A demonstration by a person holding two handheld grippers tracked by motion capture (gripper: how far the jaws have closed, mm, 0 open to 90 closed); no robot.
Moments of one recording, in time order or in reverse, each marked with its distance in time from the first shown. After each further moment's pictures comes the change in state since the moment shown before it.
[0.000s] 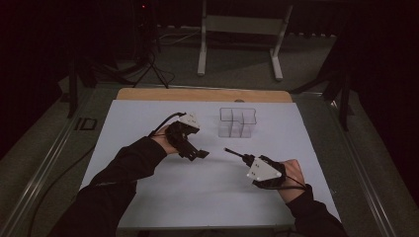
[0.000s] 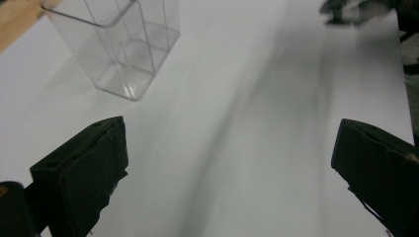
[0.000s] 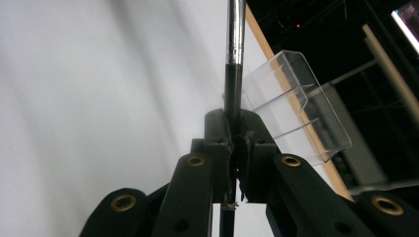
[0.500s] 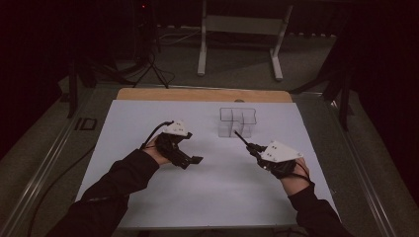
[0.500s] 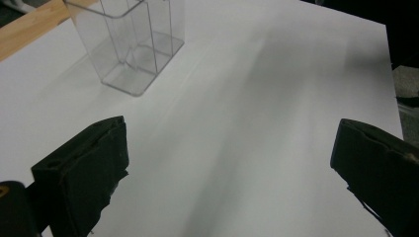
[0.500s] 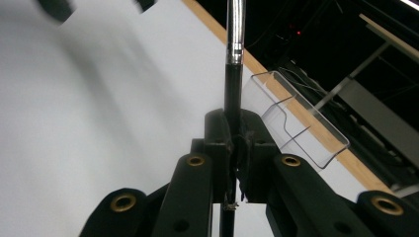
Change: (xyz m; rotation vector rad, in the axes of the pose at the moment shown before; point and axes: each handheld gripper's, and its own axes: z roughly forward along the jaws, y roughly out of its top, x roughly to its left) left arm -0.017 -0.037 -0.015 -0.129 0.046 -0.053; right arm -0.038 0.001 -0.012 -0.133 0.051 0.301
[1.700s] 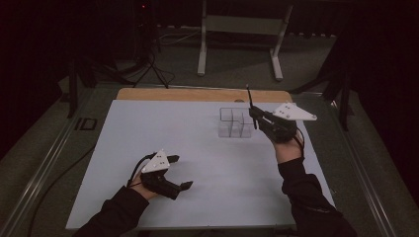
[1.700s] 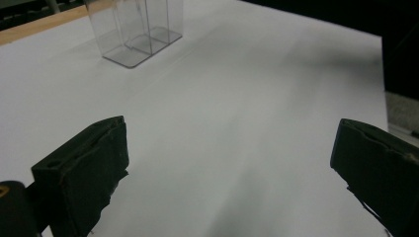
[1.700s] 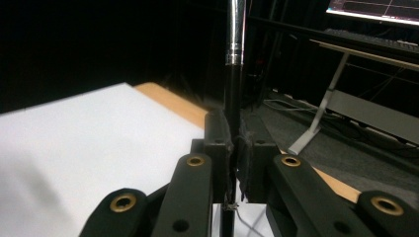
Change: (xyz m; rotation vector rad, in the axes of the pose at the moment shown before) left arm -0.055 -0.074 -0.015 -0.171 0.104 -0.066; right arm -0.065 0.039 0.027 -0.219 -0.076 0.331
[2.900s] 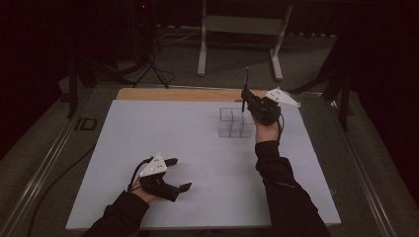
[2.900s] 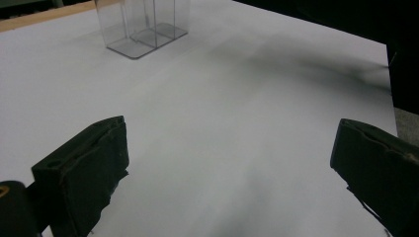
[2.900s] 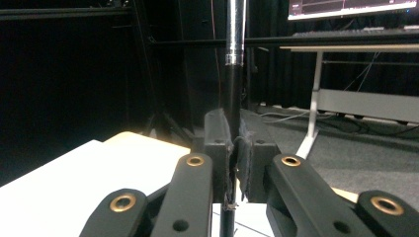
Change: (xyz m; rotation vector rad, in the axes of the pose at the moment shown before) left arm 0.003 -0.017 0.004 -0.024 0.000 -0.029; right arm -0.028 -0.016 0.073 -0.122 -0.091 0.232
